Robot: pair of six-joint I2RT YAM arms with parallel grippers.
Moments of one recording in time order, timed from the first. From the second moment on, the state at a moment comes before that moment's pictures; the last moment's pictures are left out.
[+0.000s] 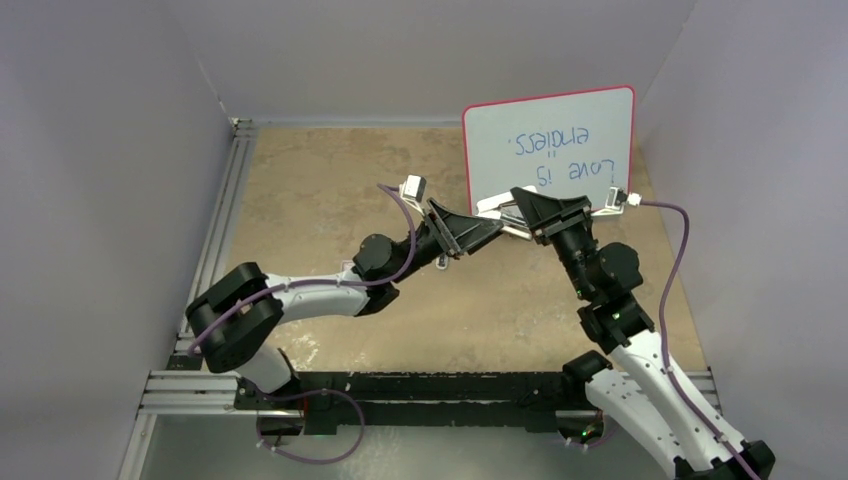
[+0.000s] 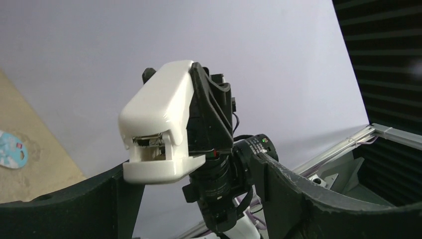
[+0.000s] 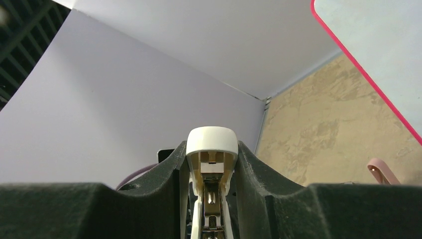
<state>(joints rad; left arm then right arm) -0.96 1.55 0.77 1.21 0.12 -1.35 0.45 0.64 0.59 0.24 0.06 1.15</state>
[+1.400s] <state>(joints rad) -0.83 1.56 0.61 1.35 0.68 -1.29 0.49 0.74 0.79 -0.11 -0.14 1.01</state>
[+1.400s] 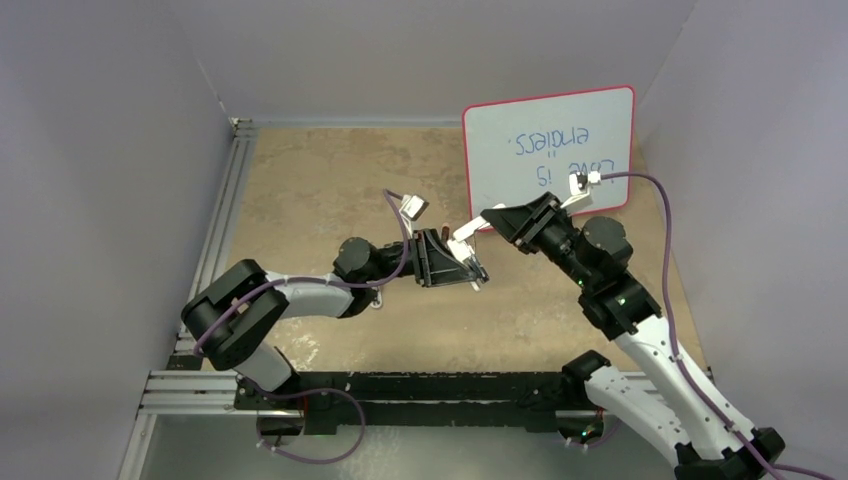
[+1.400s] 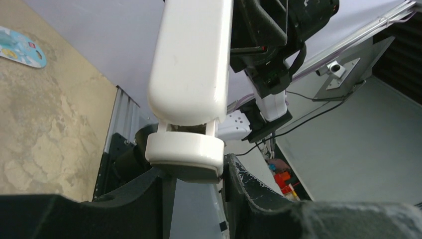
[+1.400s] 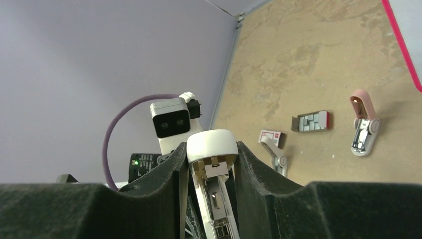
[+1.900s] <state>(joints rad) -0.77 1.56 0.56 1.23 0.76 -1.21 0.48 0.79 0.81 -0.21 -0.12 0.93</state>
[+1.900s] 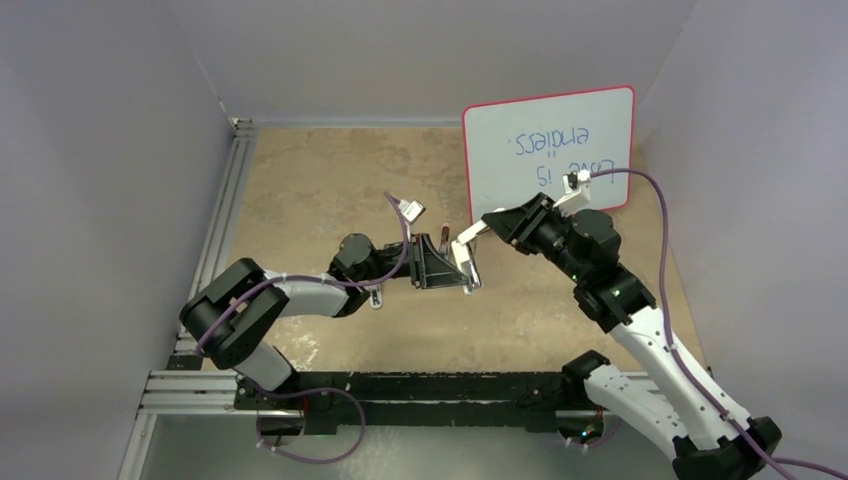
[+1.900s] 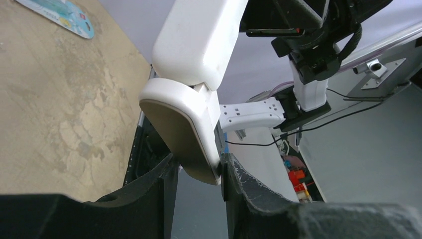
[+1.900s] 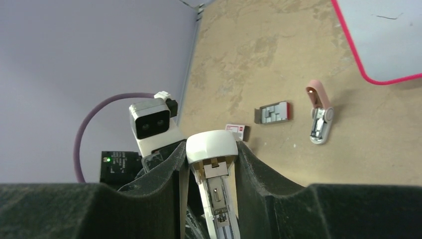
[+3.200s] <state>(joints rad) -0.76 1.48 0.58 0.51 0.44 -0.79 0.57 1.22 0.96 -0.47 0.43 0.75</state>
